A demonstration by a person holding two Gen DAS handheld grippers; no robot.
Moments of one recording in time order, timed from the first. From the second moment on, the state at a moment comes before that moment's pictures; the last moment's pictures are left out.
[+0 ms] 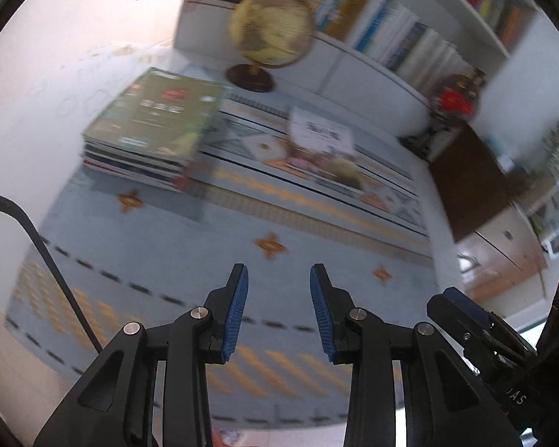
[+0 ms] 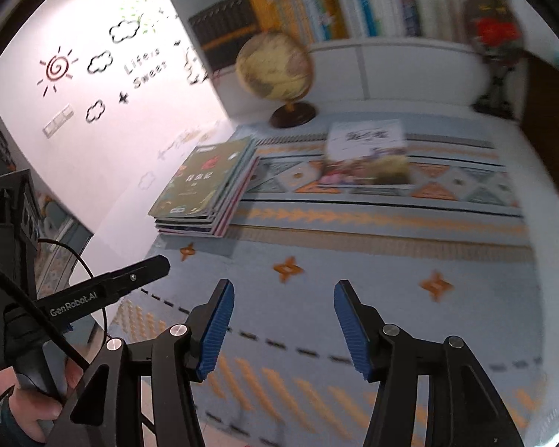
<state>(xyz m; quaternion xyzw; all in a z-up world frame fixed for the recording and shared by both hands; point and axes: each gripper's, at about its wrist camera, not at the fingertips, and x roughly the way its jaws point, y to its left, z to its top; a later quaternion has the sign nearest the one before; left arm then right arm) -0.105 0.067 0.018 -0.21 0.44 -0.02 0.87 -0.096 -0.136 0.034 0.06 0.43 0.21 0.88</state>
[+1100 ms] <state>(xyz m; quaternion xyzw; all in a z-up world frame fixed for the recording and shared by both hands) 0.006 0.022 0.026 -0.15 0.45 -0.06 0.88 -0.009 -0.175 0.039 0.10 0.43 0.15 0.88</state>
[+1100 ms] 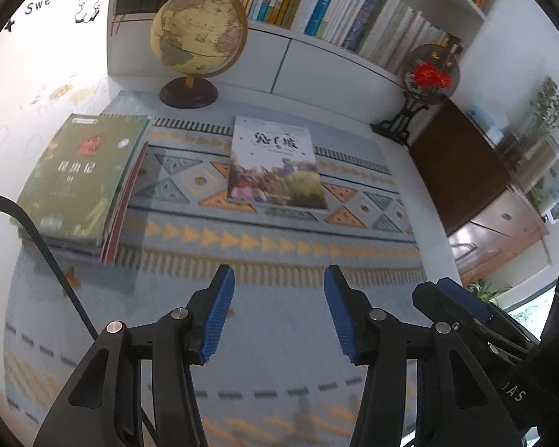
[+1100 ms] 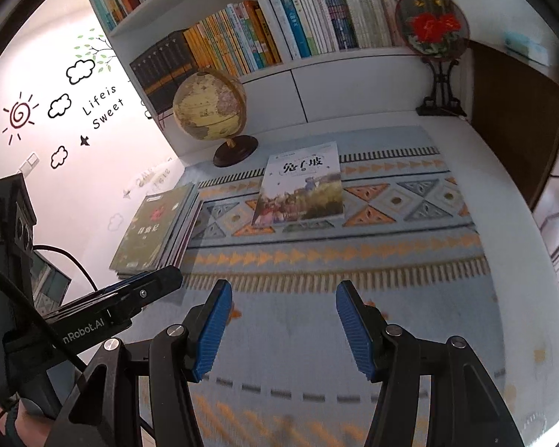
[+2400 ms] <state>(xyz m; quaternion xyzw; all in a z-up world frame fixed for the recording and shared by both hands) 0.234 0.035 -0.108 -0.12 0.52 -0.08 0.84 0.237 -0.156 -0.101 0.05 0.54 0.04 0.84</state>
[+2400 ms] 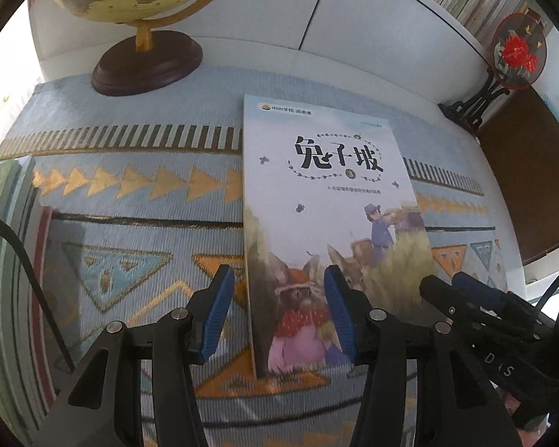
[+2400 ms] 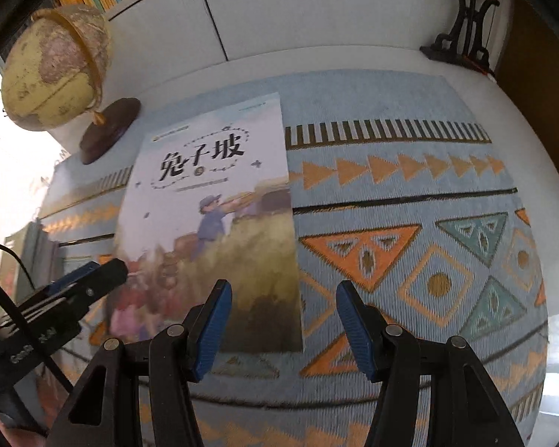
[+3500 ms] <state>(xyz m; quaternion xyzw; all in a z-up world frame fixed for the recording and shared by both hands) 0.220 0.028 -0.116 -0.12 0.51 -0.11 0.84 0.252 -0.137 -0.109 0.03 0.53 0.09 0.84</state>
